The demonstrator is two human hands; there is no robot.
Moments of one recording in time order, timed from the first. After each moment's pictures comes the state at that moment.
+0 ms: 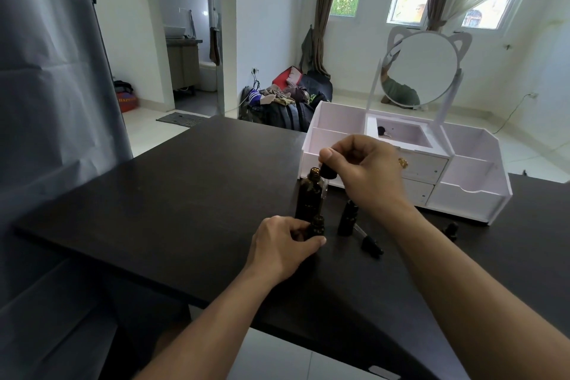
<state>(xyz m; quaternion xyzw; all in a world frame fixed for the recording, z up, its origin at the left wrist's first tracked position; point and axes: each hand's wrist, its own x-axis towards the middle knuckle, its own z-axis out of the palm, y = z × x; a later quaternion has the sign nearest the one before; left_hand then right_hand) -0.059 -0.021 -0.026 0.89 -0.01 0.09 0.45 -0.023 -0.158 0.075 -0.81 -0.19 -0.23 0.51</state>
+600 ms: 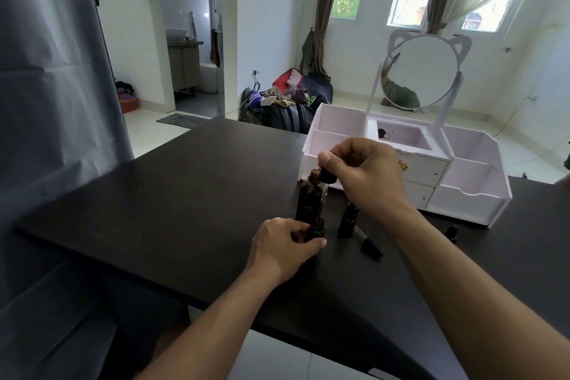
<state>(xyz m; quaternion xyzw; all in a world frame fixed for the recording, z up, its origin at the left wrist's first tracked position) -0.060 -0.021 -0.025 0.89 -0.01 0.09 0.45 -0.027 -0.158 0.078 -0.81 -0.20 -0.22 0.50</state>
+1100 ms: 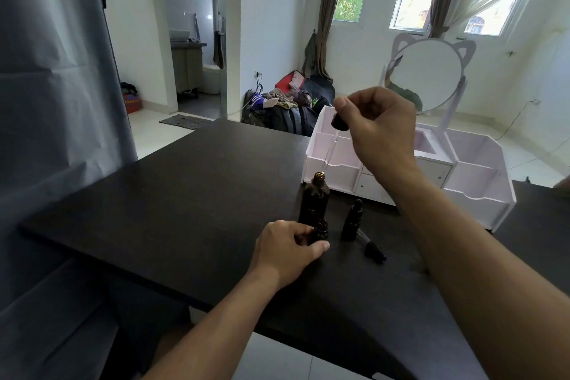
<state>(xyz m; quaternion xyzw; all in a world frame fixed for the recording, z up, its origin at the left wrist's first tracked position) -0.060 -0.021 -0.027 0.88 -0.02 0.09 0.47 0.000 -0.149 0.123 -0.76 -0.17 -0.33 0.53</state>
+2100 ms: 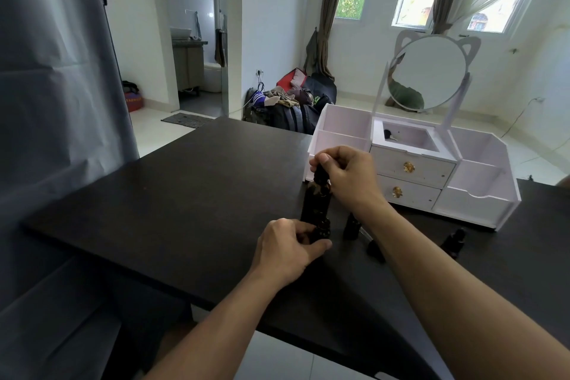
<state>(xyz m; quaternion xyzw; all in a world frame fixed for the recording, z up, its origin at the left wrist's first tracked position) -0.057 -0.021 -0.031 0.87 0.00 0.09 0.48 0.012 -0.137 0.051 -0.81 -0.14 -0.14 0.55</state>
